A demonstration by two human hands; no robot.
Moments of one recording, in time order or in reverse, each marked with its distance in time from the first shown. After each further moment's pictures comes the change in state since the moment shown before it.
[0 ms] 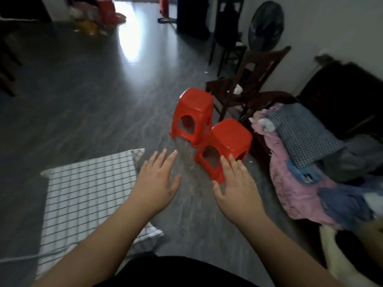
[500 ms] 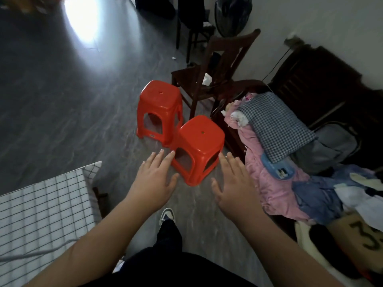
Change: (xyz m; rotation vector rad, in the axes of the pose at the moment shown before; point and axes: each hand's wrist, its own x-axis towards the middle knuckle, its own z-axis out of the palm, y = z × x) left_hand 0.190 0.067 0.094 -0.106 -0.149 0.081; right_hand 0.134 0.137 -0.001 -0.004 -0.026 0.123
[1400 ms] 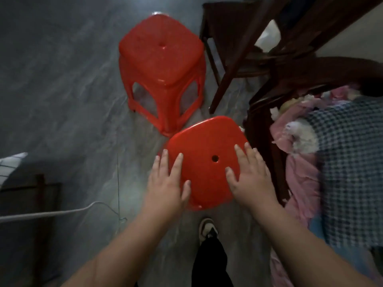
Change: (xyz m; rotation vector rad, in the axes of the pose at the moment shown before) left_hand 0.437 -0.086 0.324 -0.132 -0.009 -0.511; right_hand 0.506 0.257 0.299 -0.085 -0.362 -0.086
